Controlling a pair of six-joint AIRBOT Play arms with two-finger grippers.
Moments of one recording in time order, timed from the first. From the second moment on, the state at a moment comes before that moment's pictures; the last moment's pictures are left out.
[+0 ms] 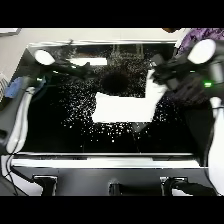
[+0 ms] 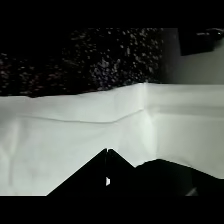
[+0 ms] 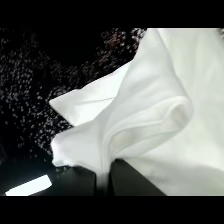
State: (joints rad) left arm -0.18 -1.80 1.97 0.87 -1.23 -1.65; right arm 0.23 -1.45 1.77 -1.34 1.32 2.47
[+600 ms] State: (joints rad) left arm 0.05 -1.66 1.97 0.97 -1.37 -1.66; right arm 0.56 -1.73 1.77 -1.37 1.11 2.67
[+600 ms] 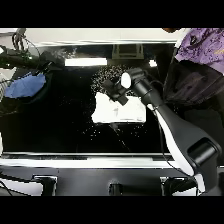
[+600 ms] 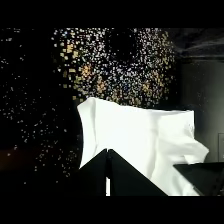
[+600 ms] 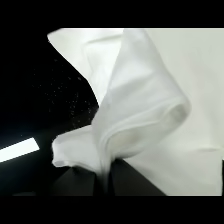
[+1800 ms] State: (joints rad) left arm 0.07 -1.66 1.97 0.98 -1.38 -1.65; right arm 0.58 -1.81 1.77 -1.30 0.95 2.54
